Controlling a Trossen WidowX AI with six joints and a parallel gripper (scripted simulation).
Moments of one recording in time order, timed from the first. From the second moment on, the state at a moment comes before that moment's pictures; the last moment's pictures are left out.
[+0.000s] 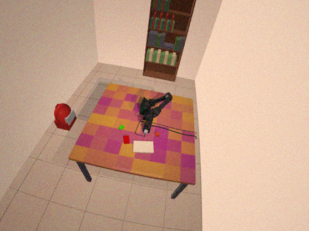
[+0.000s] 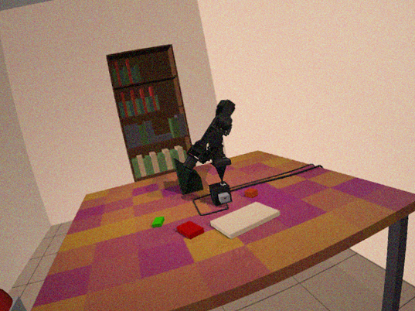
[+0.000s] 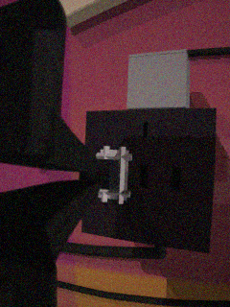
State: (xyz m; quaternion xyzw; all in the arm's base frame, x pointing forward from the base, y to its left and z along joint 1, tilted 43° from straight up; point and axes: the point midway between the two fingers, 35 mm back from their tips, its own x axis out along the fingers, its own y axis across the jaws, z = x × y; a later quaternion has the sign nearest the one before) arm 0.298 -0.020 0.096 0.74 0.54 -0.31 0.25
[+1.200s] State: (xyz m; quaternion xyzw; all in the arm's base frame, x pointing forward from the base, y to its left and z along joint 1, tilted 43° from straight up) arm 0.295 -0.024 0.100 0.74 0.54 -0.31 0.25
